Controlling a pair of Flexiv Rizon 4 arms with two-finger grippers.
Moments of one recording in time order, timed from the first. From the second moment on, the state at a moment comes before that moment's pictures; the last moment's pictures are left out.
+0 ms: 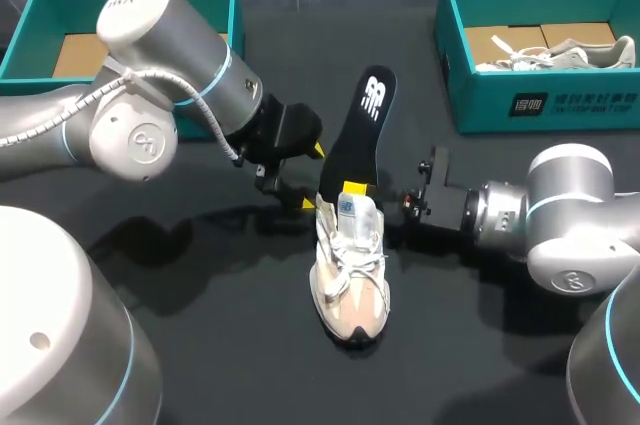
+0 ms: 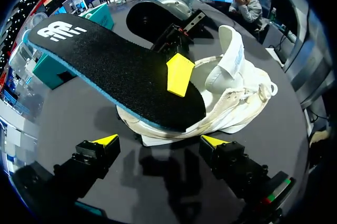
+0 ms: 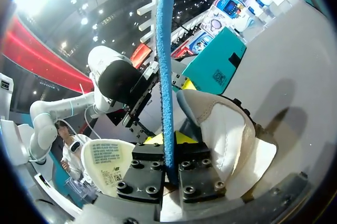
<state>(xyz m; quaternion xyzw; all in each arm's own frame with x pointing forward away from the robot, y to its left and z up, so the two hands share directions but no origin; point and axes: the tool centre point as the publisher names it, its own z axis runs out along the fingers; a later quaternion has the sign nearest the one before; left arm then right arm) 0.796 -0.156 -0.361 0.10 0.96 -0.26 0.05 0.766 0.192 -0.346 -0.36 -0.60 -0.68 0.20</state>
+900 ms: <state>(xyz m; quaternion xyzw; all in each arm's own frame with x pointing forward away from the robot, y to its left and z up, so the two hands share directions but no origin) 0.796 -0.156 -0.361 0.10 0.96 -0.26 0.05 0.762 0.196 -0.342 -0.36 -0.63 -0.65 0.22</state>
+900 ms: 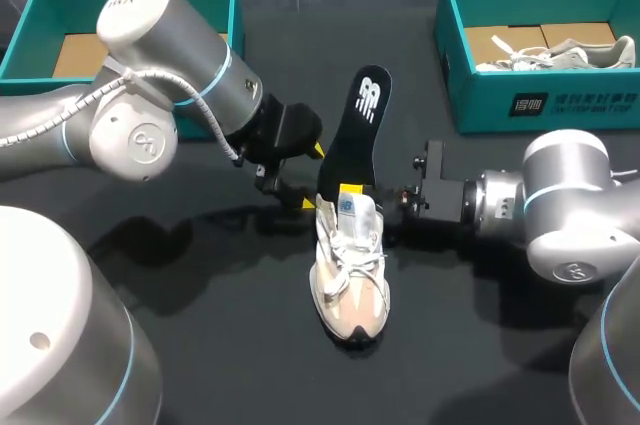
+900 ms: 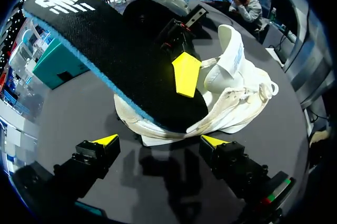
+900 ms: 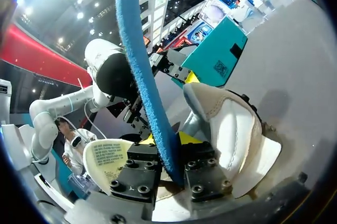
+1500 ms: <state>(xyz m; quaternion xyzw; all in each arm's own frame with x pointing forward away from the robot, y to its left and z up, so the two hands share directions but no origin) 0.796 -0.156 -0.361 0.10 0.96 -0.26 0.05 0.763 0.197 -0.335 -0.33 -0.64 -0.66 0.21</state>
